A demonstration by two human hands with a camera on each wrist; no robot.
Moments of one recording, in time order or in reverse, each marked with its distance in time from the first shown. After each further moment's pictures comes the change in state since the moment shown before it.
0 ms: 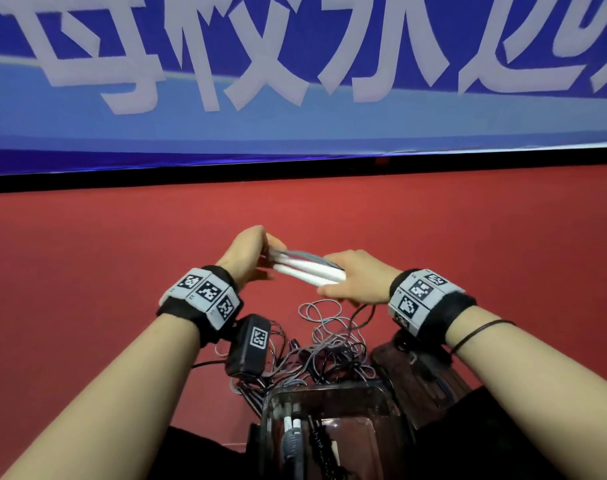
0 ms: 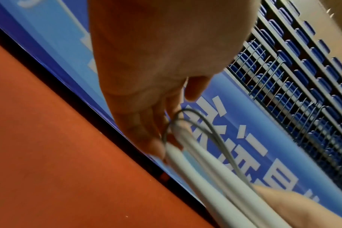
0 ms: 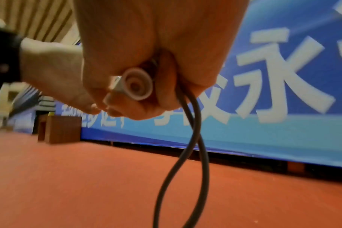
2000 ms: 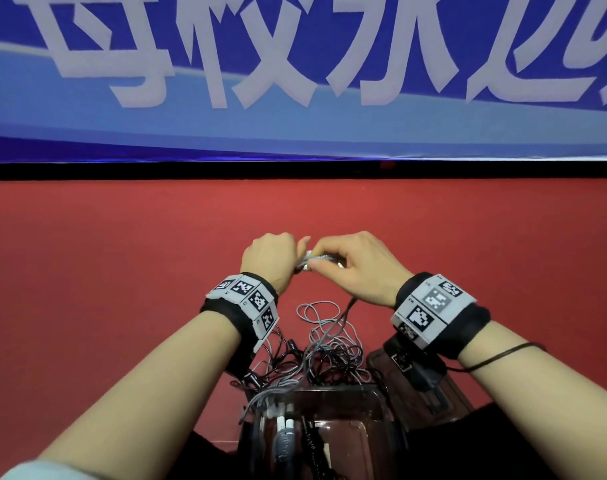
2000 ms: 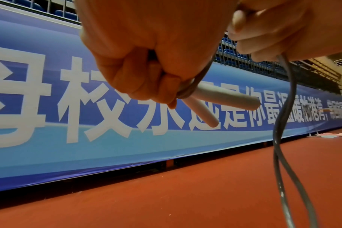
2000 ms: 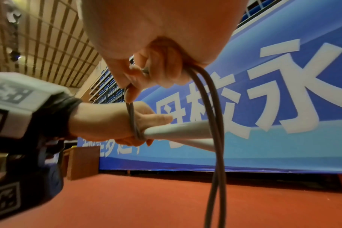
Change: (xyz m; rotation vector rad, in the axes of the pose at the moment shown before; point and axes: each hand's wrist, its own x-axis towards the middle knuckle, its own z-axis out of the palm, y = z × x) left_hand -0.008 -0.007 0.032 1.176 0.213 0.448; right_hand -0.018 -0.028 -0.012 -0.107 0.369 -0.297
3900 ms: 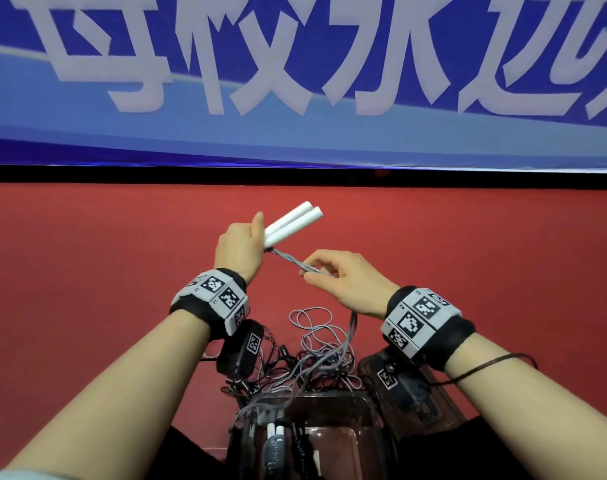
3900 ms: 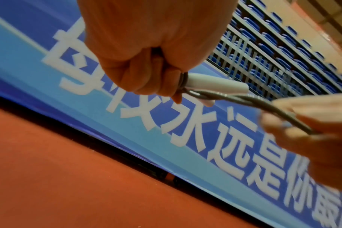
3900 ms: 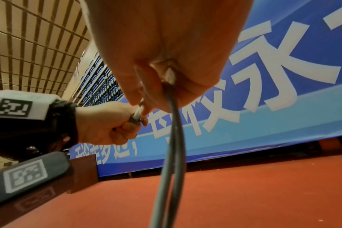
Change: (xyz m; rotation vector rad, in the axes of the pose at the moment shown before) left_hand 0.017 -0.030 -0.005 -0.577 0.219 -0.237; right_hand -0.007 0.010 0.008 0.230 -0.113 0.208
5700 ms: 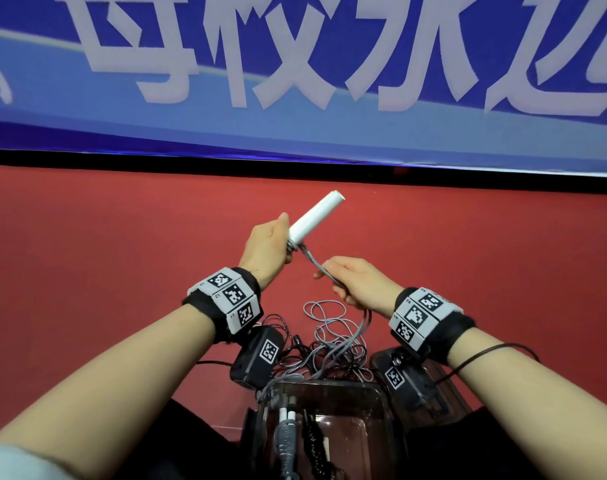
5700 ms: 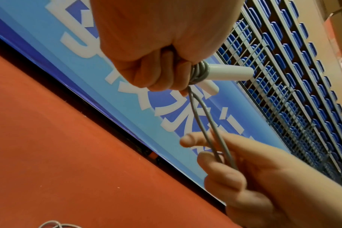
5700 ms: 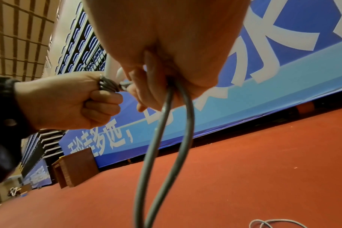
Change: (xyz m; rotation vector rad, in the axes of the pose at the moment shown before) left_hand -0.027 -0.001 -0.006 -0.371 -0.118 -0.073; right_hand 0.006 0.012 0.028 0.334 -0.117 0.258
